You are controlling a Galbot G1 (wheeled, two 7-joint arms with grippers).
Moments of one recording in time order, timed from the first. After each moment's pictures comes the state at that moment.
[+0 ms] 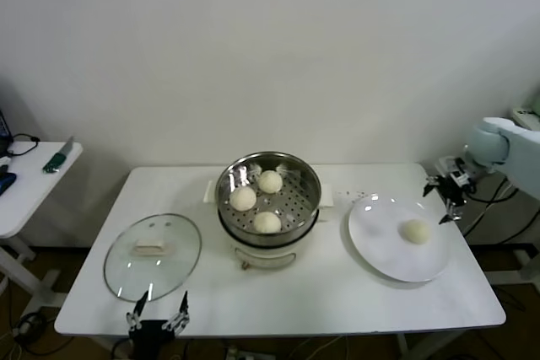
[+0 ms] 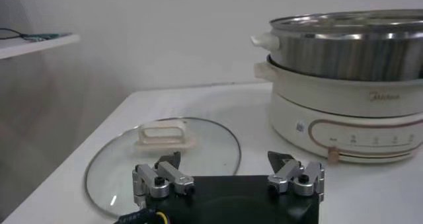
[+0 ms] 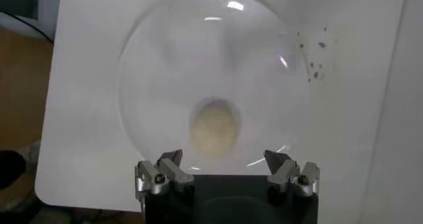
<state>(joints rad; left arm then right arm) 1.82 -1.53 -0.63 -2.06 -0.03 0.09 0.02 0.53 0.64 -1.48 1.04 0.20 0.06 -1.07</state>
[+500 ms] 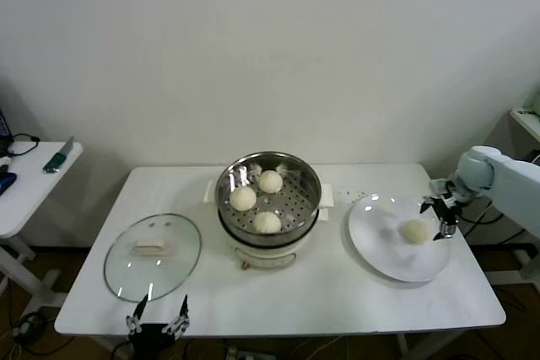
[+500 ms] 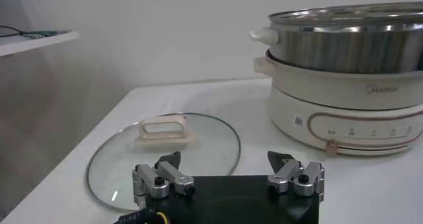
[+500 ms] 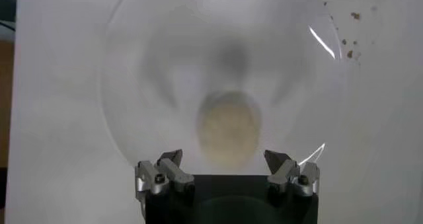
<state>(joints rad) 1.83 -1.53 -0.63 -2.06 -0.02 0.09 0.02 0.27 0.69 -1.25 0.92 0.10 0.05 -1.03</state>
